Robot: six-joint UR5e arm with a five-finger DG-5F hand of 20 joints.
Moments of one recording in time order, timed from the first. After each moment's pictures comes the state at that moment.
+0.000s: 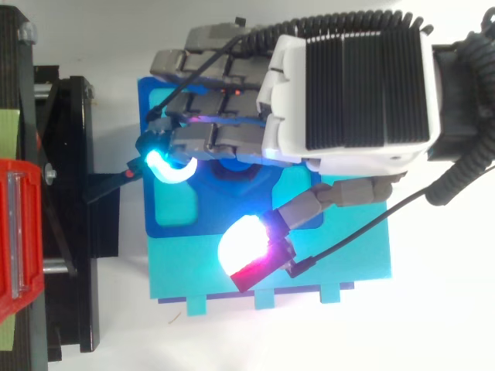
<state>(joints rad) 0.07 -2.21 -1.09 -3.17 -1.55 -1.31</state>
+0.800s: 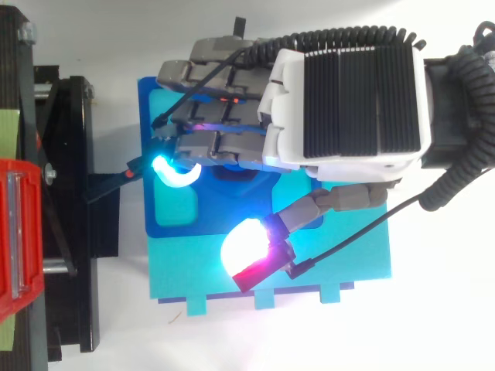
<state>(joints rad) 0.08 -2.21 -1.12 -3.16 -1.54 -1.31</state>
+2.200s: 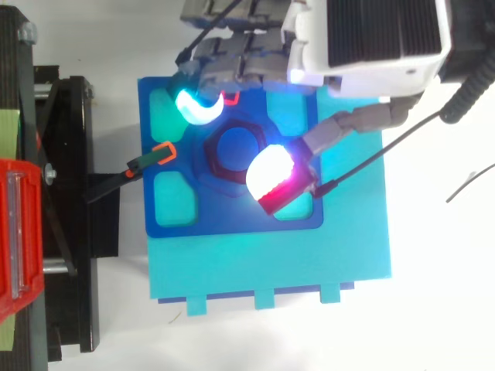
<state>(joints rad) -0.04 -2.21 -1.13 -3.16 -1.68 -1.34</state>
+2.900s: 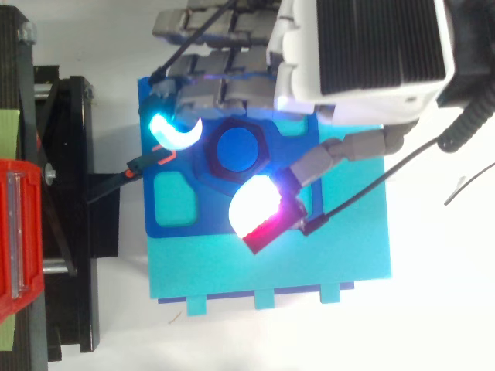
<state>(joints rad) 0.02 -2.20 -1.09 -3.14 -1.65 -1.33</state>
